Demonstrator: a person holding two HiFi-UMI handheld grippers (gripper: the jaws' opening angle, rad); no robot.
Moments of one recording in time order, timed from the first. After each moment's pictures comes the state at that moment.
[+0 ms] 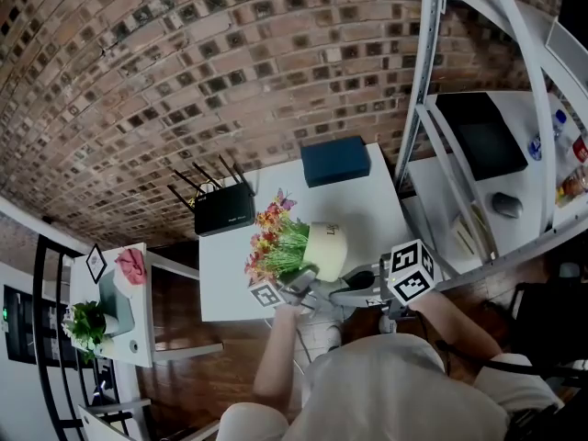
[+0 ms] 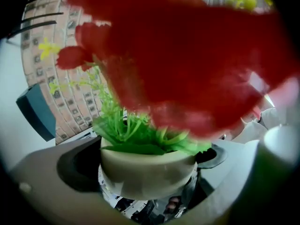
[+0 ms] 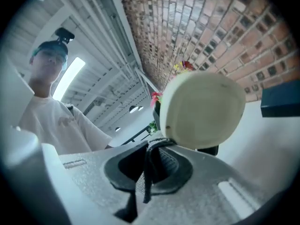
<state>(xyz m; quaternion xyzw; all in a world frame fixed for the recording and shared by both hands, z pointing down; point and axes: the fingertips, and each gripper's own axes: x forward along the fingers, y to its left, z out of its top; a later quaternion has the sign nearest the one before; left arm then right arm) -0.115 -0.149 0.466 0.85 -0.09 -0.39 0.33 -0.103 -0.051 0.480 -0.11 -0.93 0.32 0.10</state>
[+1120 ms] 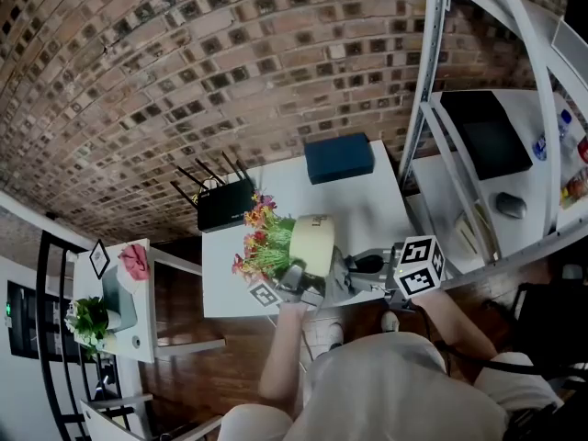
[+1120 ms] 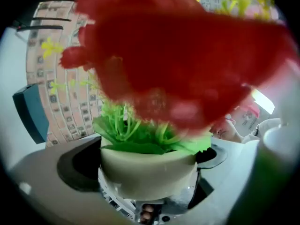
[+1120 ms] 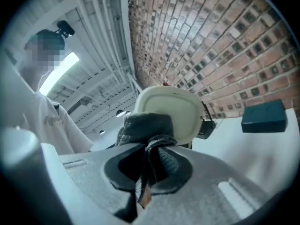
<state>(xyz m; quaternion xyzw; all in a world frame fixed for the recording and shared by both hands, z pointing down) -0.140 -0.151 0.439 0.81 -0.09 -0.48 0.32 -0.090 -0.091 0.479 -0.02 -0.96 0.28 0.08</state>
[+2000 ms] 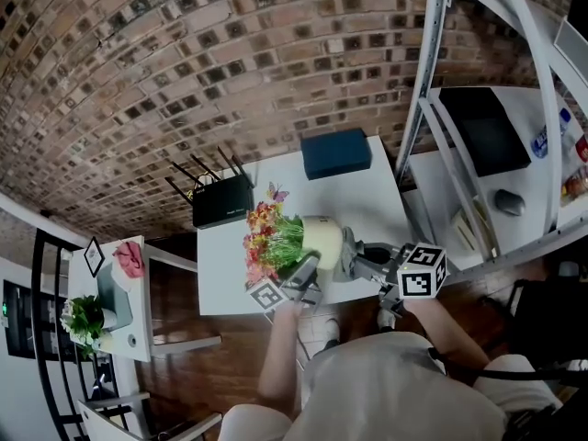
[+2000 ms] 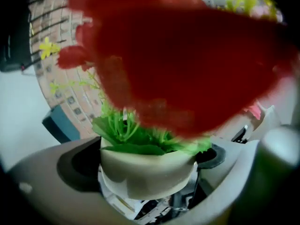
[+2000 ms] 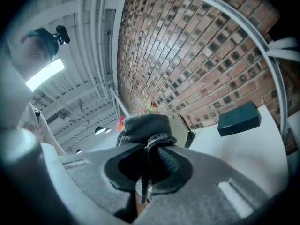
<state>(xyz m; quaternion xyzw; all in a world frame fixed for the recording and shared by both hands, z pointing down) -0.132 -0.166 0.491 0.84 -0.23 -0.36 0.33 -0.068 -0.131 0.491 0.14 -0.94 0.32 0.00</state>
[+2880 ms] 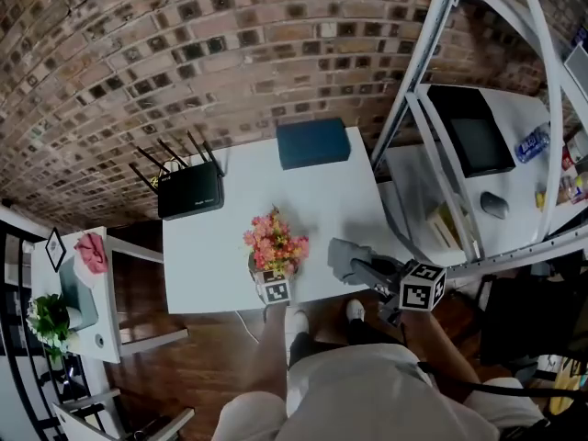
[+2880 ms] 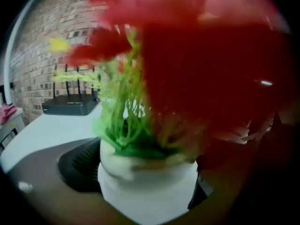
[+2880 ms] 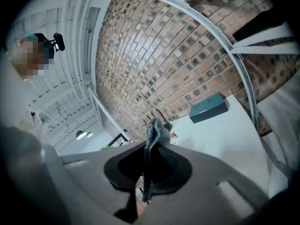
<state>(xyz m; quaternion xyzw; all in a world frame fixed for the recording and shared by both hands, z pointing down) -0.199 -0.197 0.782 0.73 -0.61 0.18 0.24 -0.020 -0.128 0.552 0.25 -0.89 0.37 0.04</state>
